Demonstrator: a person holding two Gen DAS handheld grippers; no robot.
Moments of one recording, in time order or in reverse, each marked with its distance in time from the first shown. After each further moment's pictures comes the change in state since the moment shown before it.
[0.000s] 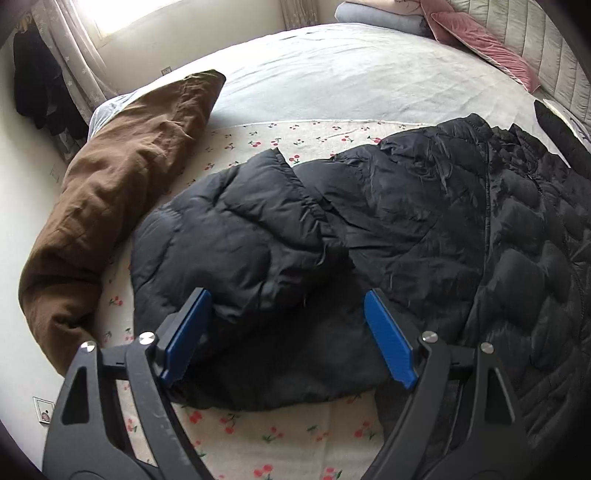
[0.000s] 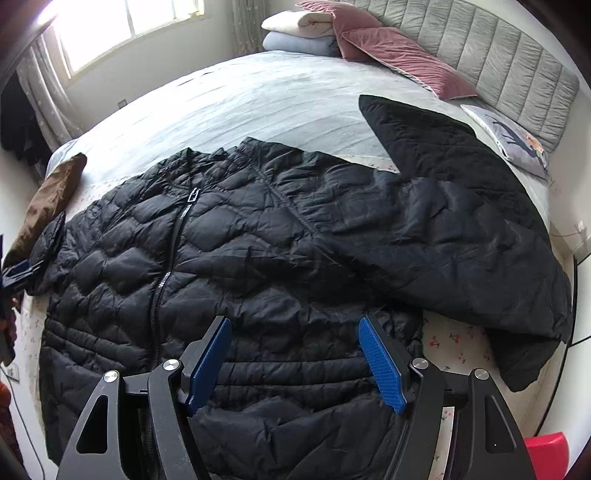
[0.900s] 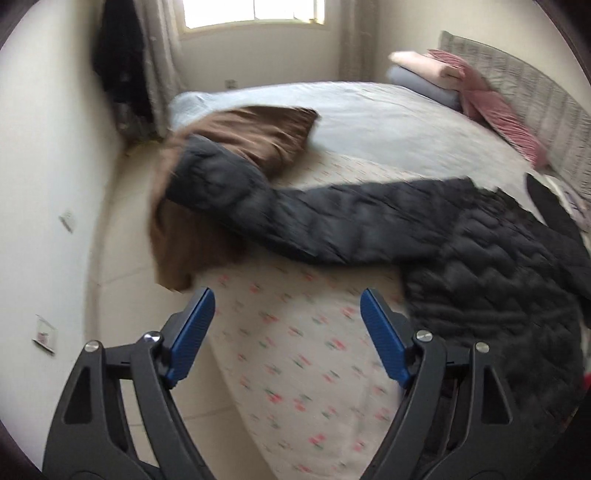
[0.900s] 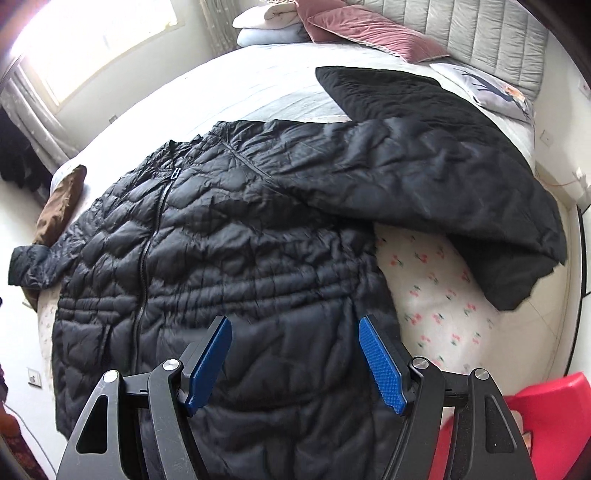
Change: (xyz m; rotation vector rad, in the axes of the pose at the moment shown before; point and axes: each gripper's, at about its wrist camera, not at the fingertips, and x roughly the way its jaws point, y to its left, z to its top) left arm -0.175 0.083 -0.128 -0.226 -0.130 -0.081; right arm -0.046 -0.083 -0.091 0.140 0.034 0.058
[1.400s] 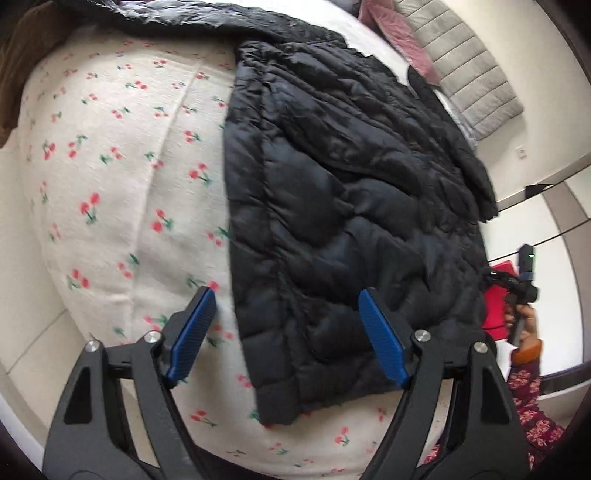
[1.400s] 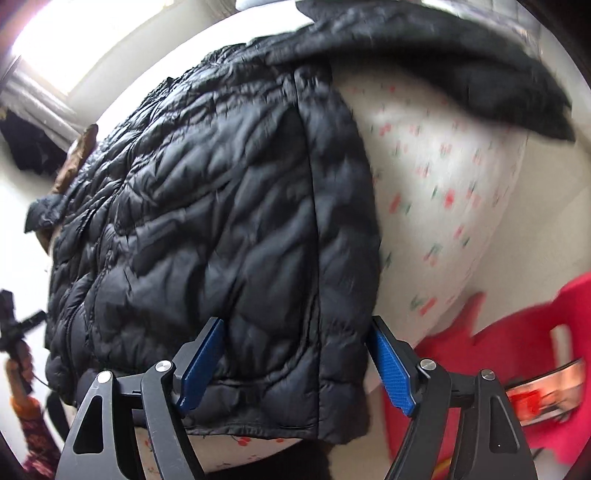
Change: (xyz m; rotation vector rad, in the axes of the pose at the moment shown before) left arm 0.035 -0.064 -0.149 0.006 0.406 -0.555; right arm 0.053 -0.063 -0.142 0.071 0.136 0.202
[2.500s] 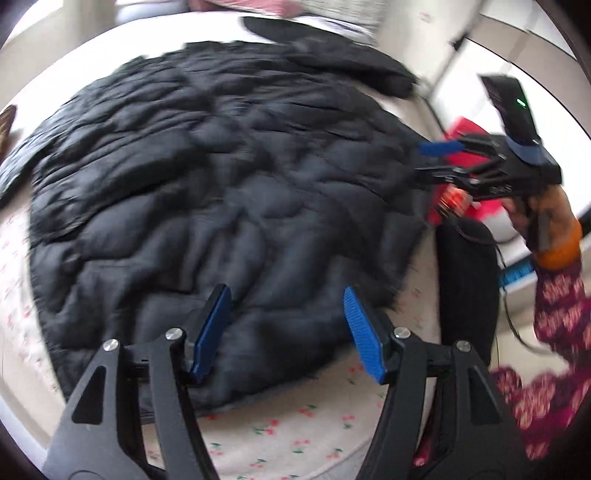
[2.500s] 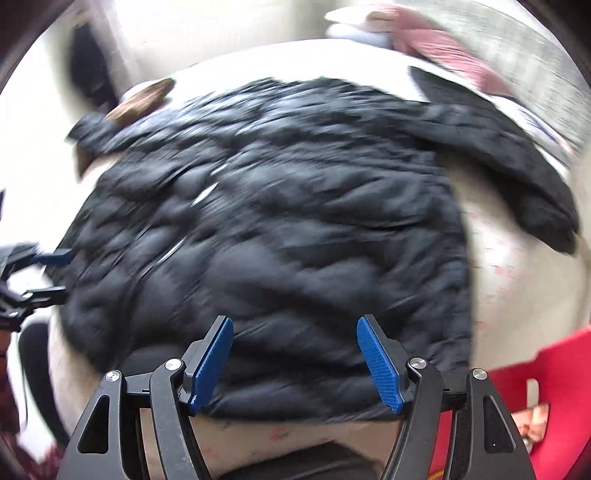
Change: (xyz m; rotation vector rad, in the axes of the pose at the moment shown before) left arm 0.037 -0.214 -0.065 0.649 0.086 0.048; right arm -0.037 0.157 -0.048 -0.457 -0.091 -0.117
